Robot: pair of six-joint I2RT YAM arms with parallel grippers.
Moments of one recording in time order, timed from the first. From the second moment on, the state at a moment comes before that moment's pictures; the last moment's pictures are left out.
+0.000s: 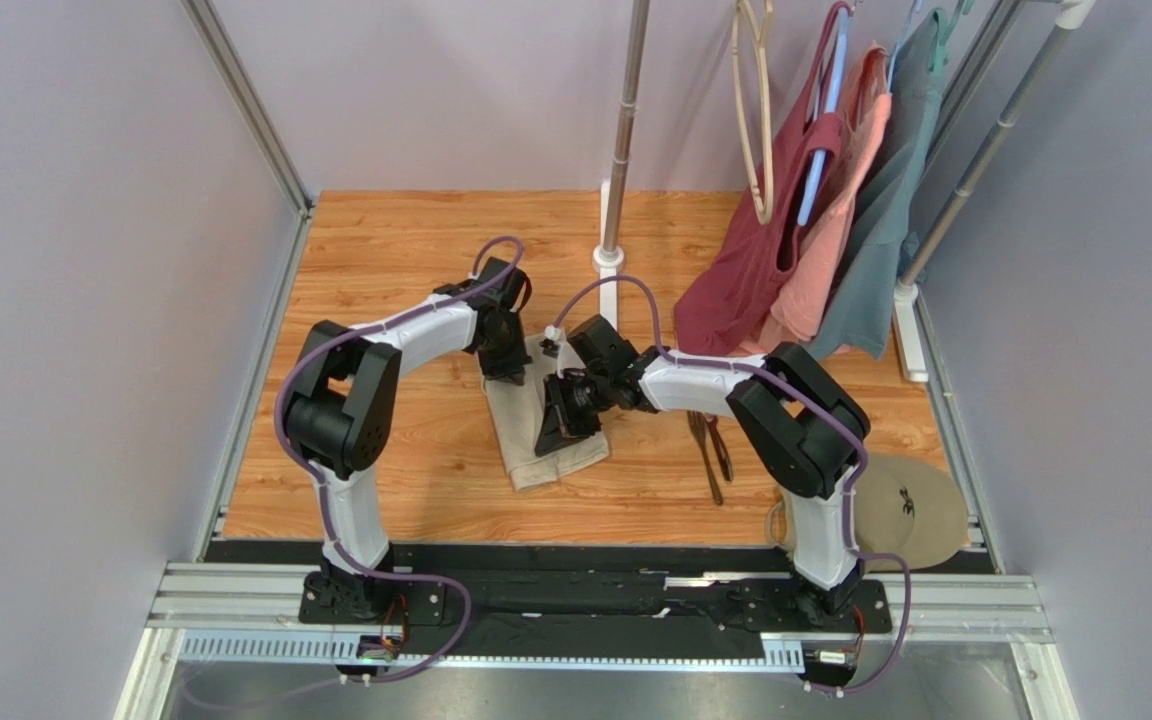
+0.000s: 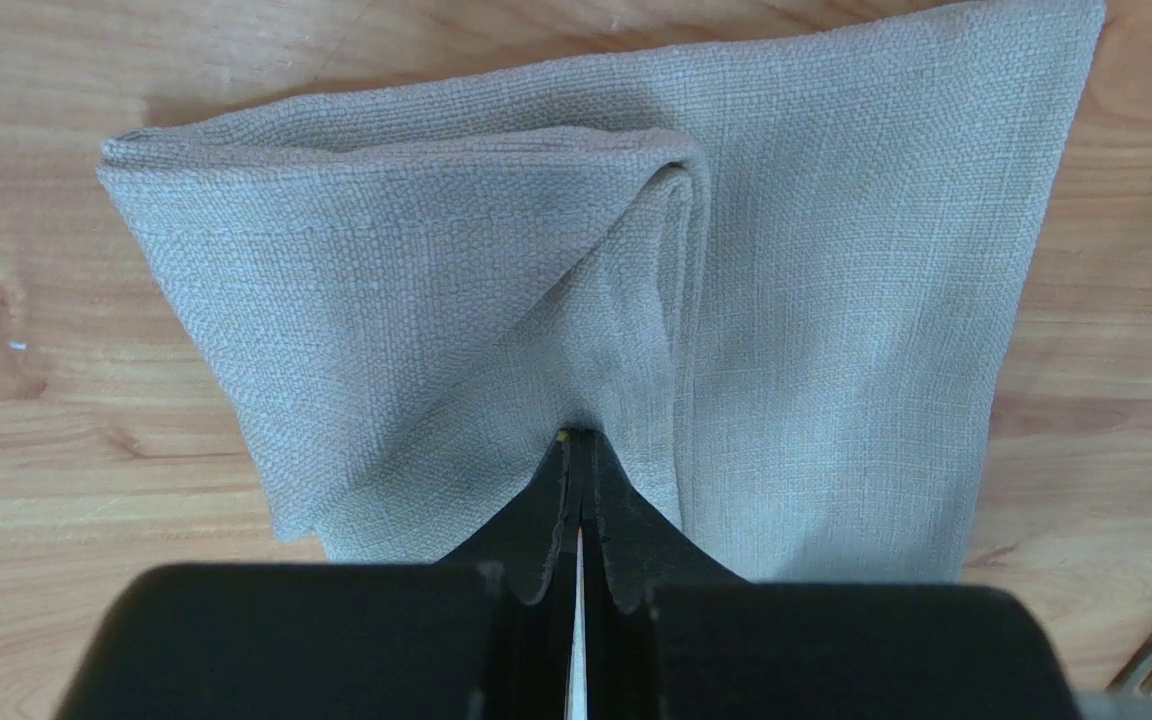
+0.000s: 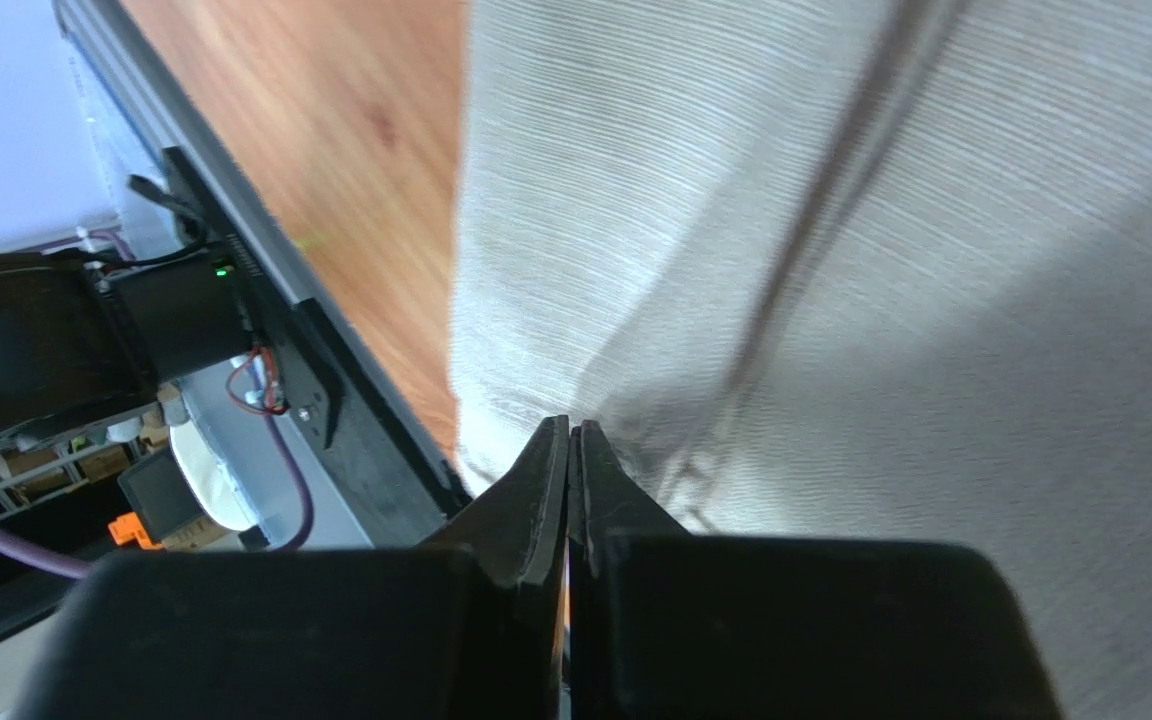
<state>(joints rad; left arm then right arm) -0.44 1.89 1.25 -0.55 0.01 -0.63 0.78 1.96 1.18 -0.13 -0.61 0.62</state>
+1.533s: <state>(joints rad) -0.45 1.41 0.74 -0.40 0.19 -0.72 0.64 2.44 1.85 -0.17 -0.67 0.63</state>
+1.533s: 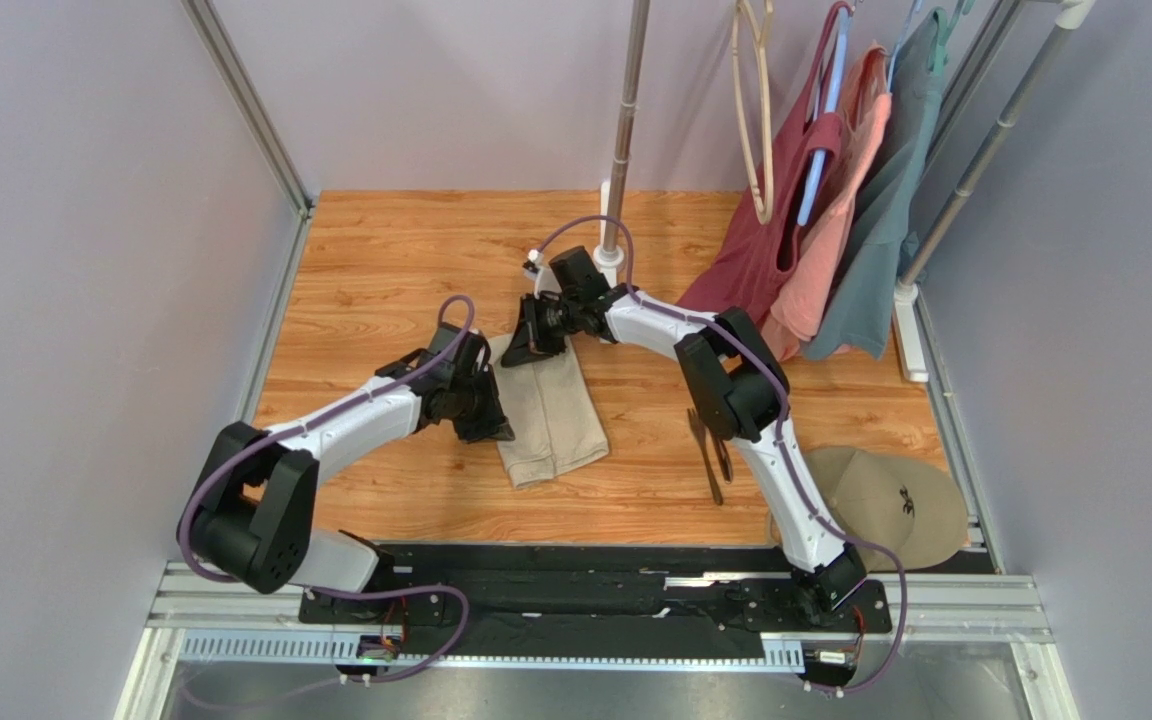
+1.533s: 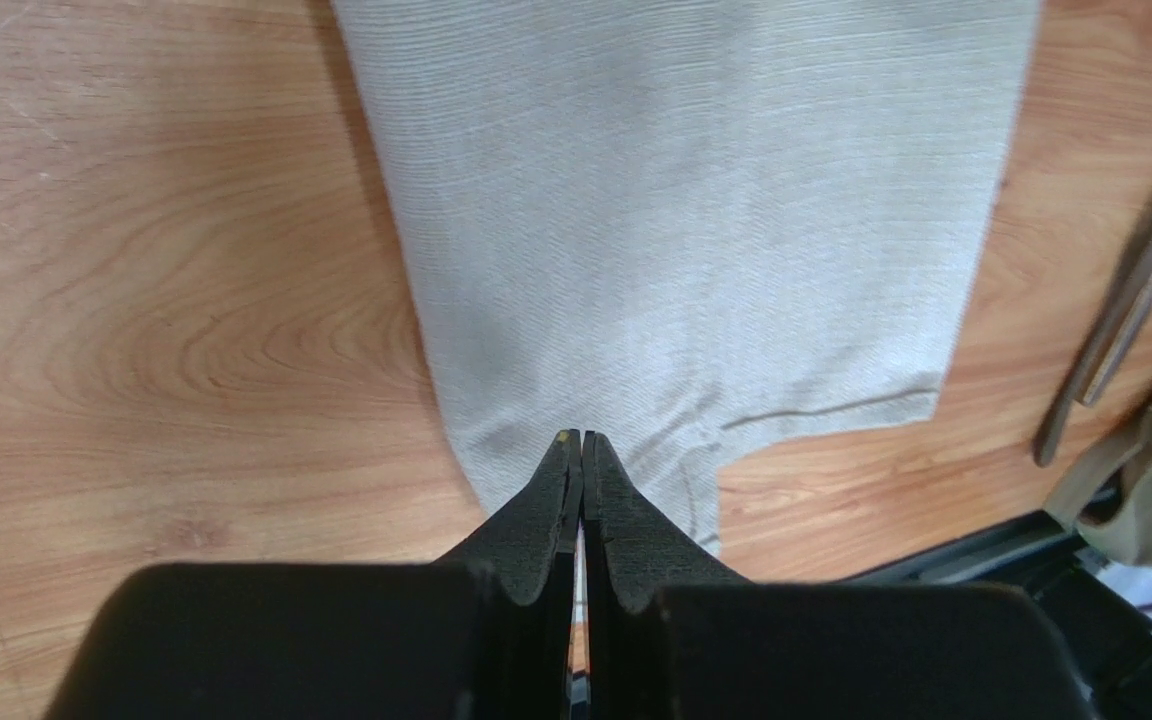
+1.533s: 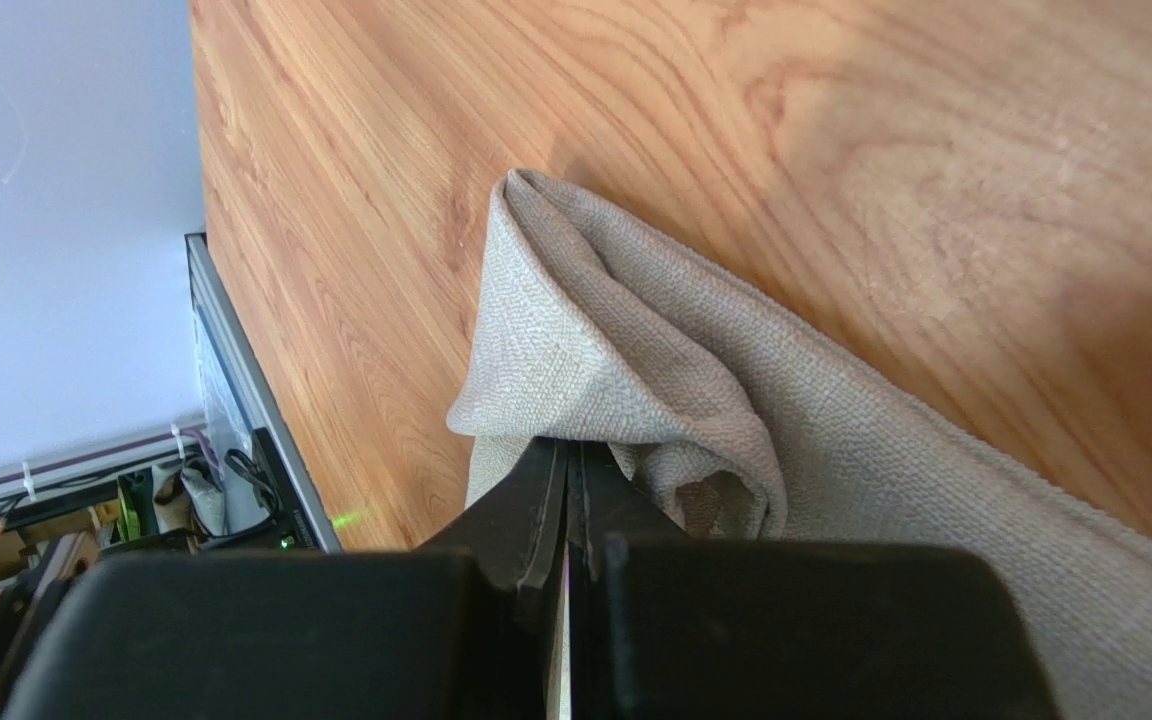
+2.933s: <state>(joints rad) -0.58 1.35 0.87 -0.38 0.14 -0.73 0.59 2.13 1.62 -0.32 -0.55 0.61</state>
